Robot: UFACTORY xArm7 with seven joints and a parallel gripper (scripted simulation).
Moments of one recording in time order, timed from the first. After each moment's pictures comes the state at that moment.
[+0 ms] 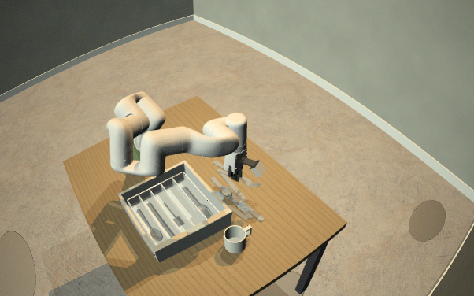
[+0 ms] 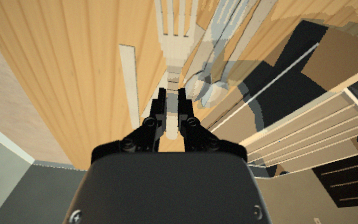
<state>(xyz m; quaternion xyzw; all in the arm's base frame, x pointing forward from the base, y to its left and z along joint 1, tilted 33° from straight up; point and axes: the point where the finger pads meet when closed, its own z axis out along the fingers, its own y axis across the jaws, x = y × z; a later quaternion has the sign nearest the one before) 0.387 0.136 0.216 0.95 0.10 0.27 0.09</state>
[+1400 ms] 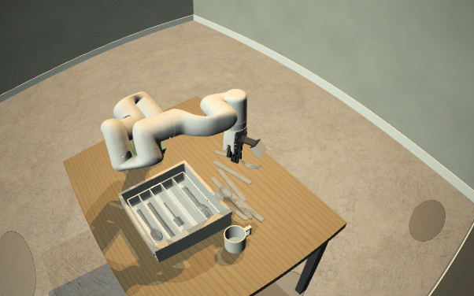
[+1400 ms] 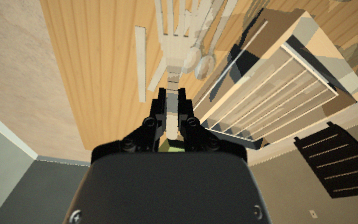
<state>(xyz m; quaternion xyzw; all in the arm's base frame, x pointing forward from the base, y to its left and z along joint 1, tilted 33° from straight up) 0.331 0.146 0.301 0.95 0.10 0.27 0.09</state>
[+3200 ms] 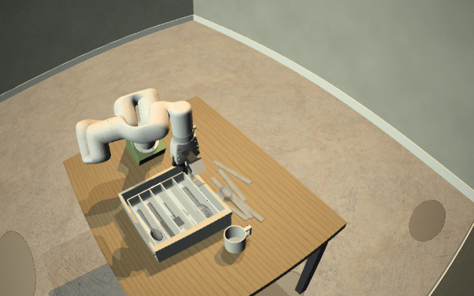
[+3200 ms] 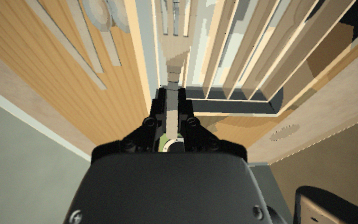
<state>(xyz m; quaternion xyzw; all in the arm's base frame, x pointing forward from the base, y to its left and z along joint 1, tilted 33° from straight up) 0.243 -0.019 0.268 0.96 -0.09 0.27 0.03</state>
